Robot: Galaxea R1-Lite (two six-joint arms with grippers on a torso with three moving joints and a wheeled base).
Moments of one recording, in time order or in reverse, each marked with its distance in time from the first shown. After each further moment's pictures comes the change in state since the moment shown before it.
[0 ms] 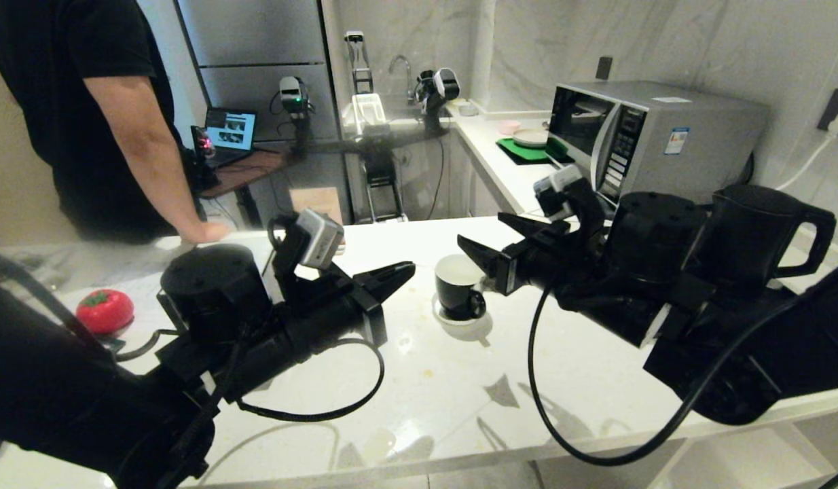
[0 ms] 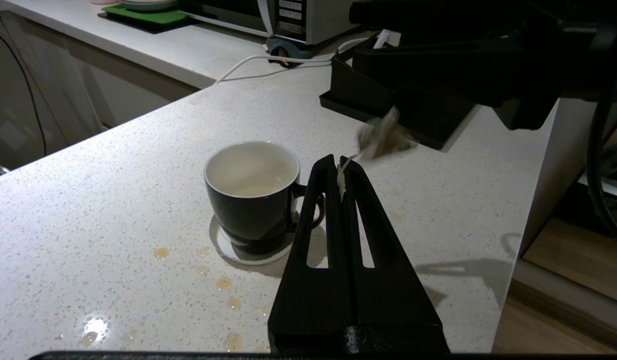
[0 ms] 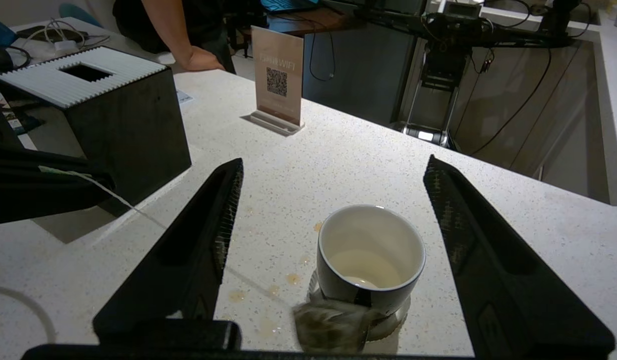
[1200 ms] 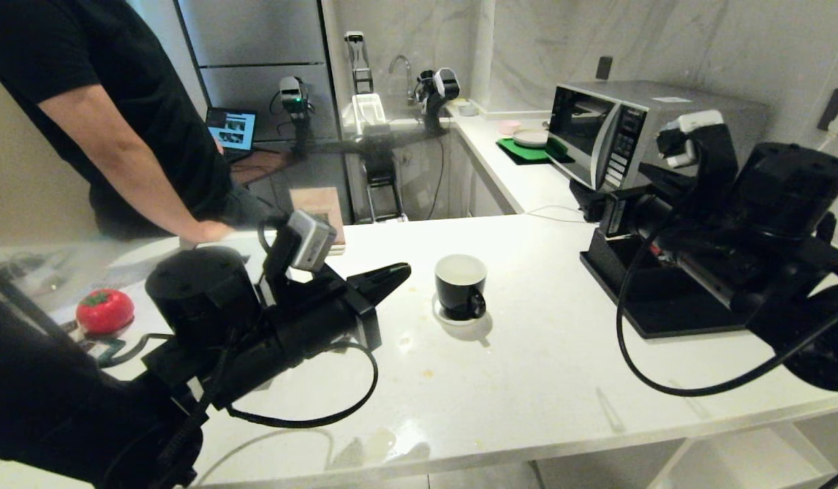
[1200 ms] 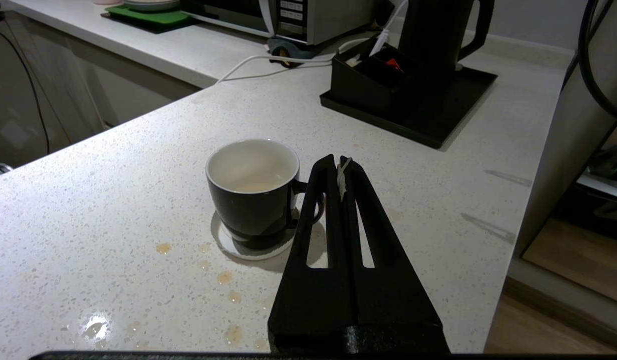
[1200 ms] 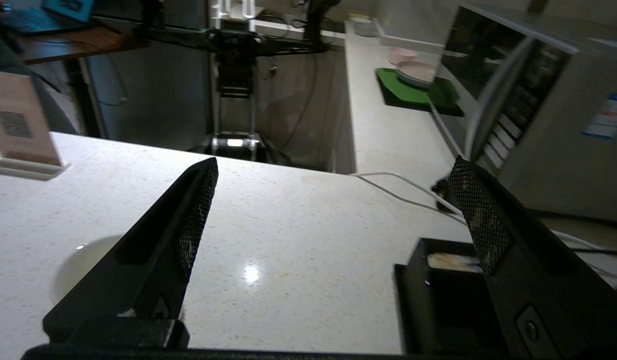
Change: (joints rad) left arm 0.001 -0.028 0.030 -0.003 0.003 -0.002; right arm -0.234 -0.172 0.049 0.047 -0.270 -0.085
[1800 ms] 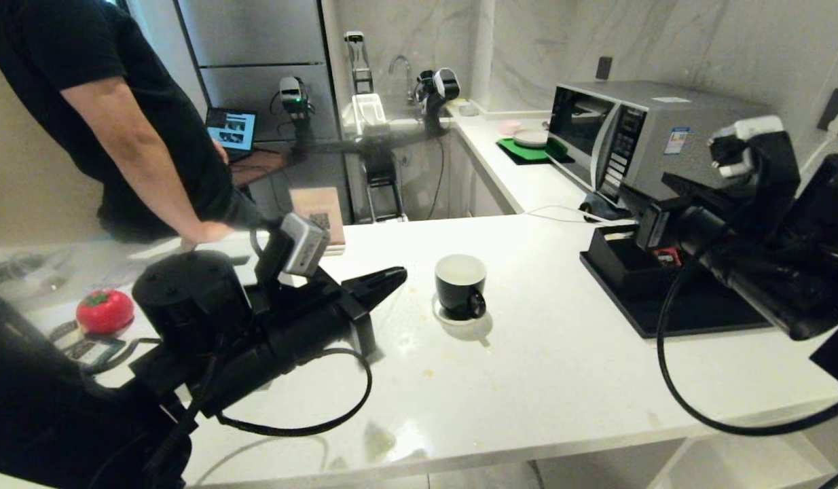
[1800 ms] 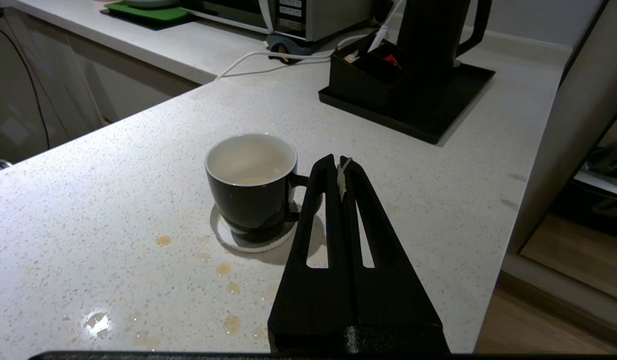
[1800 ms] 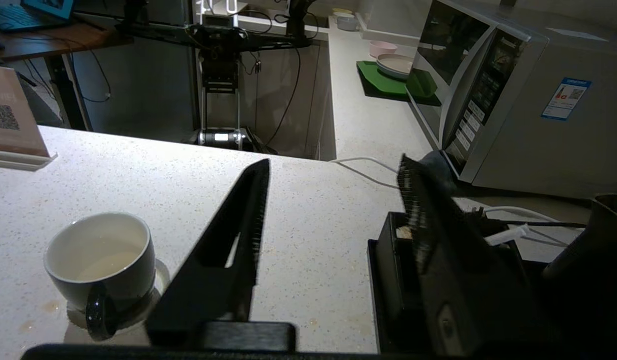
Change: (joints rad) left arm 0.001 -0.021 0.029 0.000 0.000 0.002; right arm -0.026 -0.127 0.141 -0.011 -0.005 0.002
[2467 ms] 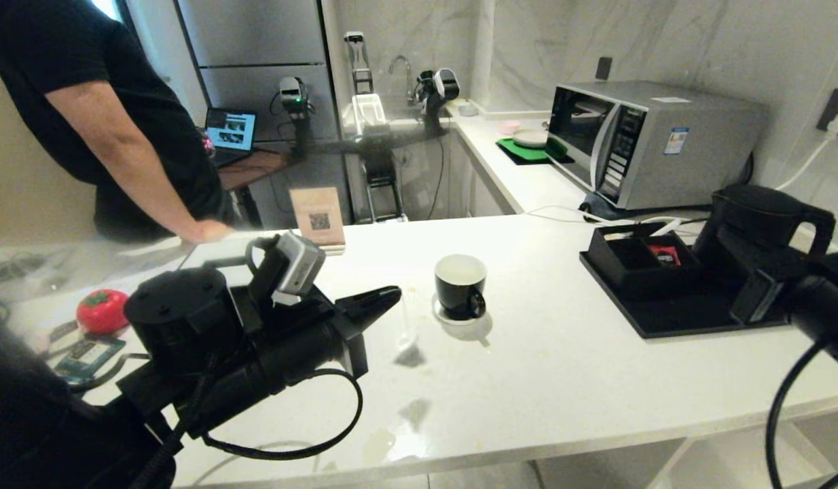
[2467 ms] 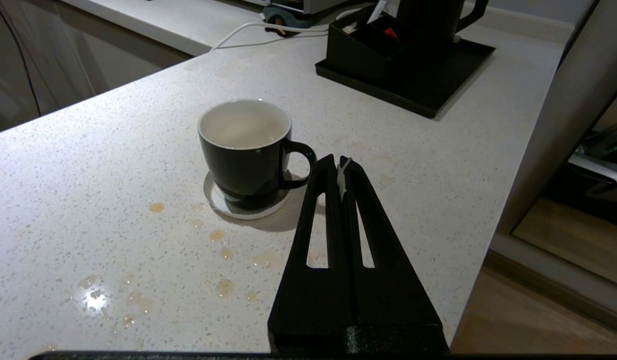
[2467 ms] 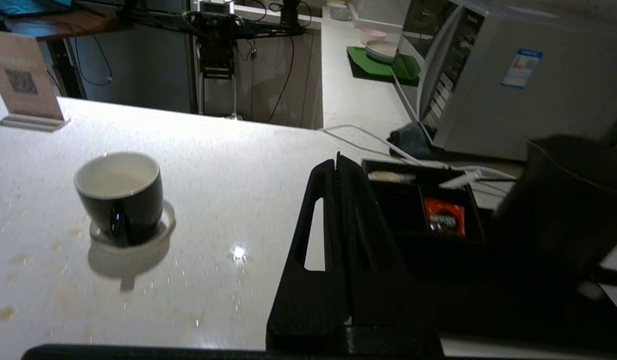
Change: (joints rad) left arm -0.001 -0.015 0.072 0.000 -0.001 -0.001; right arm -0.001 -0.331 0.337 0.009 -0.008 -0.004
